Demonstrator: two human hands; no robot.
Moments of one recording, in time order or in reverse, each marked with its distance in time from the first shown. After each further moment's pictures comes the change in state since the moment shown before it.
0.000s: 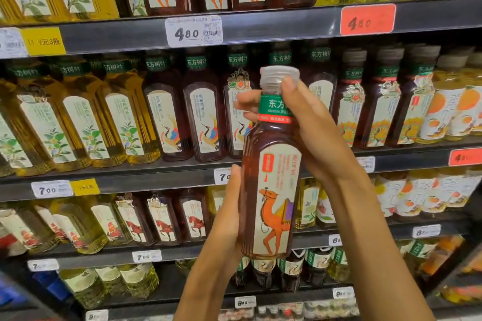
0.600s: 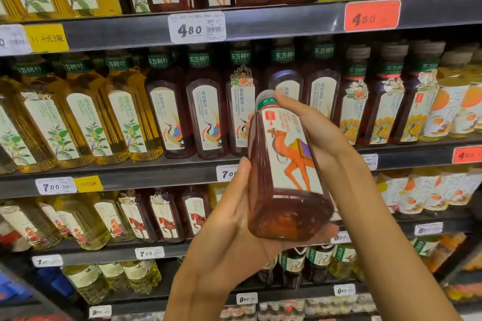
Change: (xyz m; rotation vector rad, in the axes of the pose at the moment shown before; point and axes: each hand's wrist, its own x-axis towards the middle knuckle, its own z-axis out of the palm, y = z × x) left_hand -0.025 0.038 0.030 -0.507 -0.244 -0.113; right_hand 0.014 0.008 -0.008 0.303 0.150 0.524
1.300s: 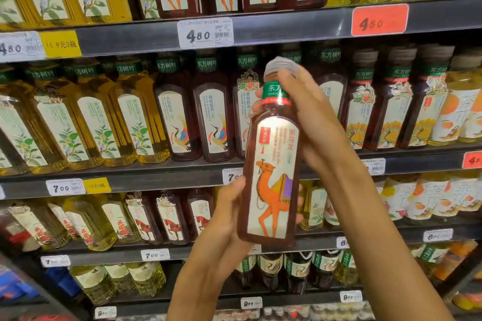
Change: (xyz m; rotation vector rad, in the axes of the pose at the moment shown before) left_hand 0.002 0.002 -0.044 0.273 0.056 0.081; right_hand 0.001 -0.004 0.021 -0.114 -0.020 -0.456
